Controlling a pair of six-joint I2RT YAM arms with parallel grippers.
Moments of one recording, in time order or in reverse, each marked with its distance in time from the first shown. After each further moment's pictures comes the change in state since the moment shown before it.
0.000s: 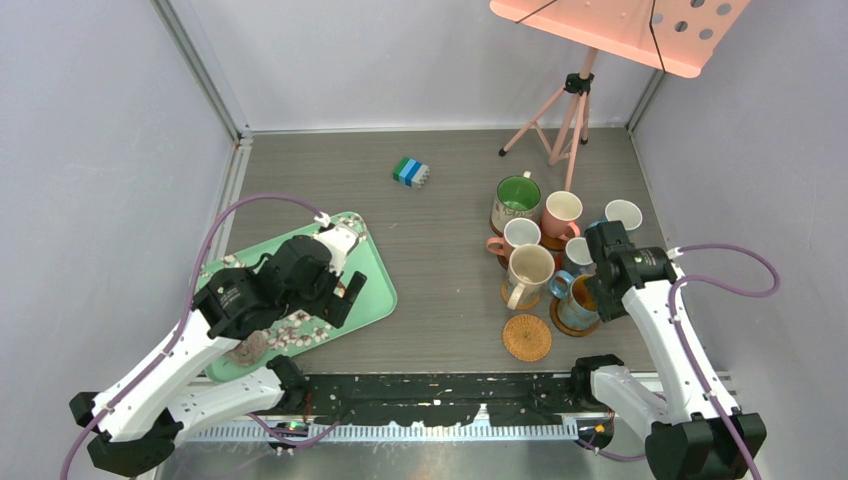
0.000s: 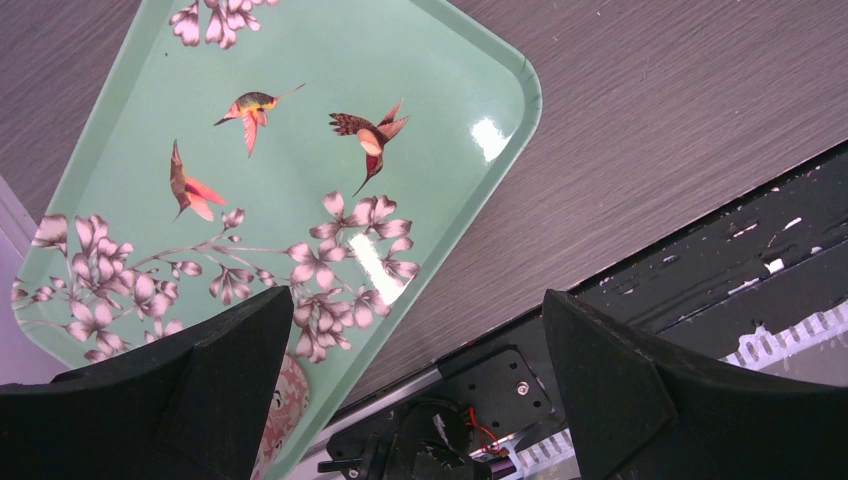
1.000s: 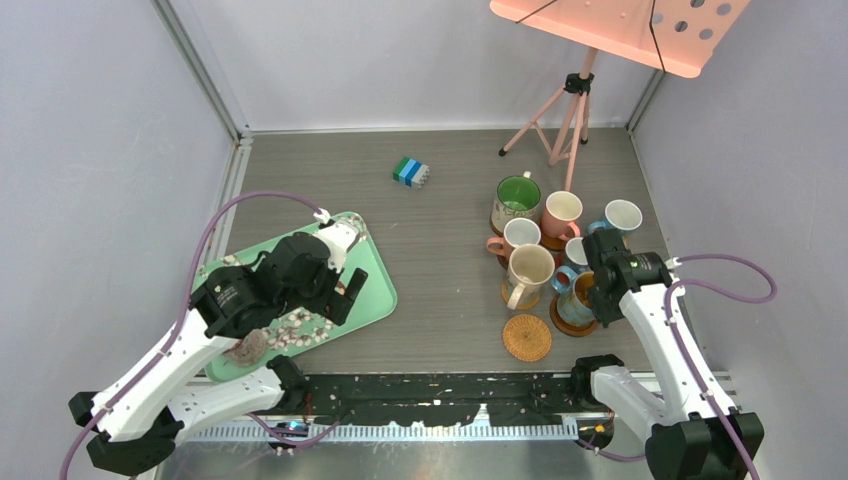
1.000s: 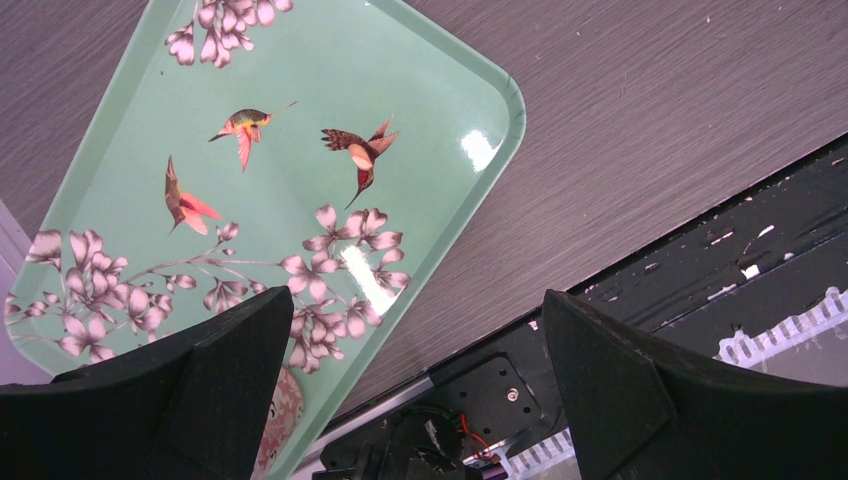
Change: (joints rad) left arm 0.000 0.009 0.027 0.011 0.017 0.000; right arm 0.000 -0.013 -0.069 -0.005 0.003 0.045
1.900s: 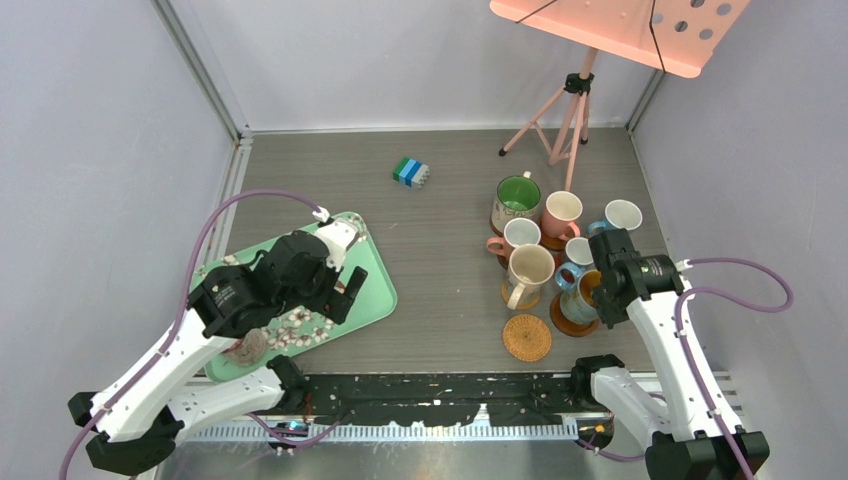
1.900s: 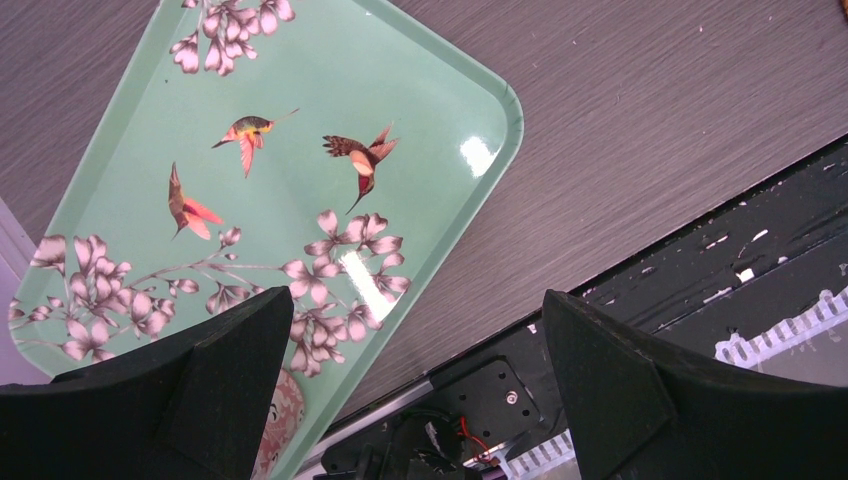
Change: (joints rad) left arm 0.000 0.002 0.017 0.000 0.000 0.004; right arm 0.000 -0.047 0.070 -0.085 -0.003 0.031
